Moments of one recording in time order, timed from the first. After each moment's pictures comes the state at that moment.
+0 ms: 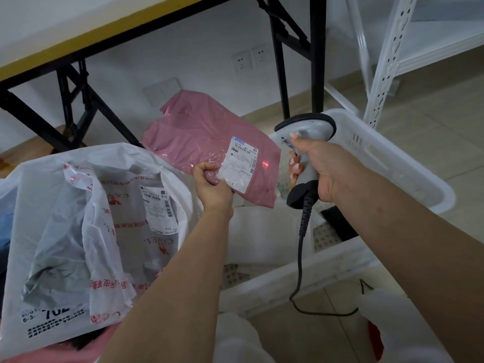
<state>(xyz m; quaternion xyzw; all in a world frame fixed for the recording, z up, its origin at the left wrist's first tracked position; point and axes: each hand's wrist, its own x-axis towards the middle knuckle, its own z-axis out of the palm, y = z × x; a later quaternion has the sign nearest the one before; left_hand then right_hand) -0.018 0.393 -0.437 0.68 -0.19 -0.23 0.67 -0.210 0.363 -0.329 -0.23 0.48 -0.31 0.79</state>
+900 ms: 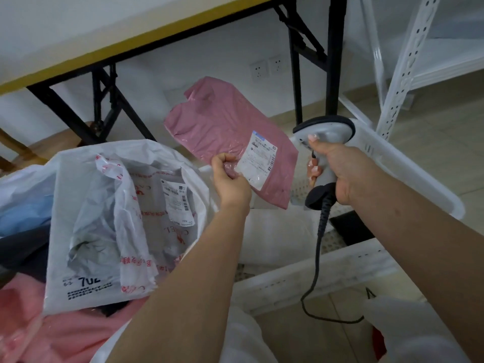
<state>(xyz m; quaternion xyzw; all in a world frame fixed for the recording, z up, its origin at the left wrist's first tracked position) -0.044 0.406 -0.408 0.71 -0.26 -0.19 0.63 -0.221 0.367 -0.329 -0.27 0.49 -0.33 0.76</state>
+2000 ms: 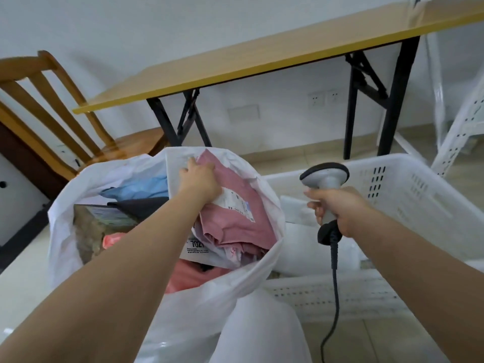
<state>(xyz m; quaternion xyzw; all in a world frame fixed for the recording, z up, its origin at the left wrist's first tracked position) 0.073 0.565 -0.253 0.92 -0.39 -0.03 0.04 -0.149 0.453 -0.311 -0.40 0.48 -0.25 0.74</state>
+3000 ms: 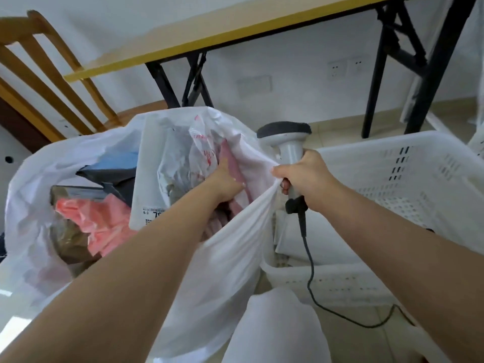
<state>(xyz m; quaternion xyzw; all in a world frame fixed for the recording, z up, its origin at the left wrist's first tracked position) 0.081 0.562 -0.305 0.88 -0.37 -0.23 0.21 -0.064 0.474 -0.309 -0.59 0.40 -0.26 0.65</state>
